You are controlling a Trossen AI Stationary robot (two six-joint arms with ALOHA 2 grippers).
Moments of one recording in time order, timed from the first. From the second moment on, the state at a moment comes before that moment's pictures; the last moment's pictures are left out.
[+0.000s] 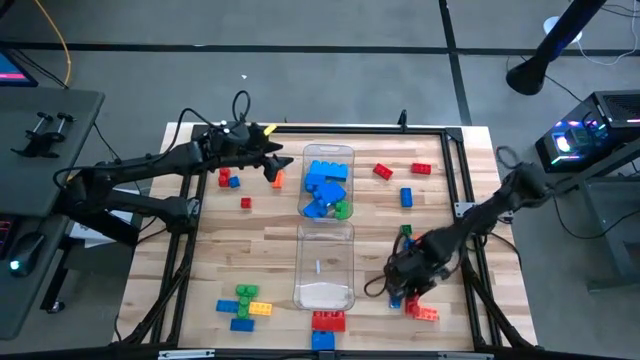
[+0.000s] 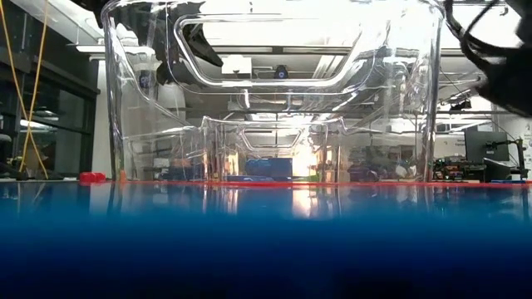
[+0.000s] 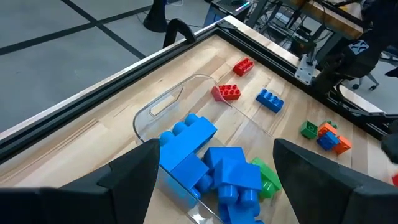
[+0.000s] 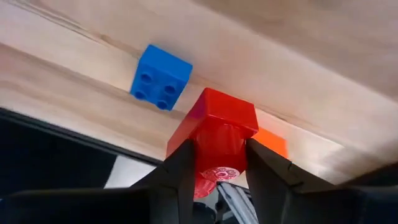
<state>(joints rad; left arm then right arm) 0.41 1.11 0.85 -0.21 -0.02 -0.33 0.54 1.51 0.87 -0.67 -0.46 1.74</state>
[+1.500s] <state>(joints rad) -0.19 1.13 1.17 -1.13 0.00 -0.47 -0.42 1.45 1.27 -0.44 -0.26 0.40</state>
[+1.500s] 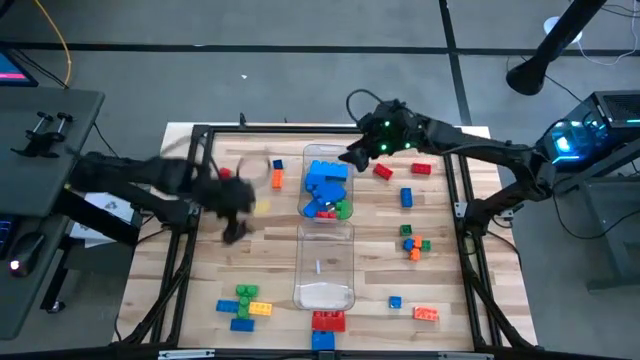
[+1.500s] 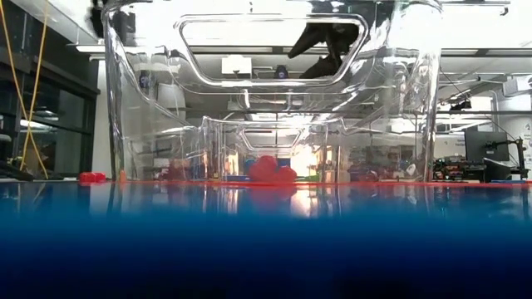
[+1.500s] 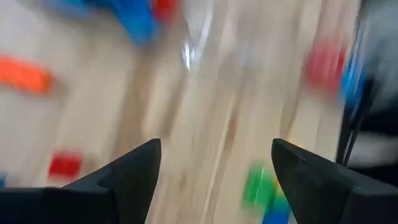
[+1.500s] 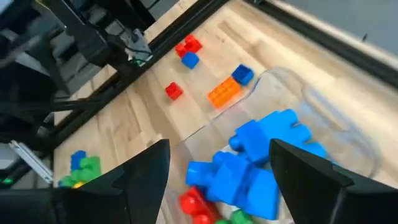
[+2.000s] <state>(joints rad) -0.81 1.59 1.15 -0.99 -0.19 -0.76 -0.44 1.45 1.32 -0.57 -0.24 0.25</state>
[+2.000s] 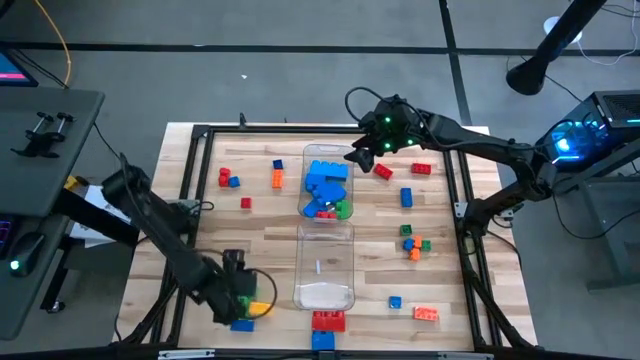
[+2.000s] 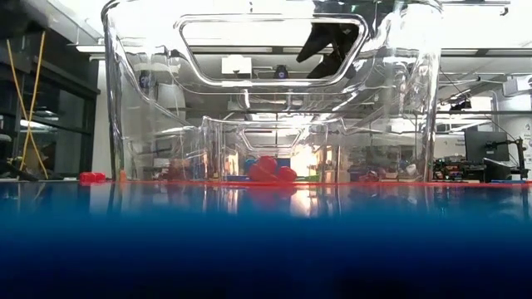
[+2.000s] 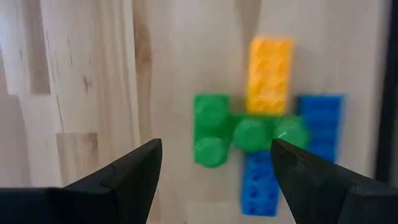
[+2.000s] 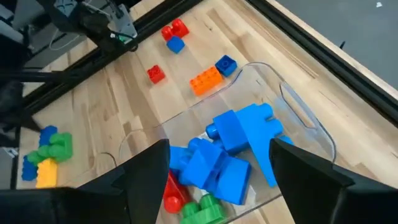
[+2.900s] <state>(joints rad) -0.81 1.35 0.77 -0.67 -0.15 -0.58 -0.06 1.33 1.32 -0.56 -0.16 0.64</state>
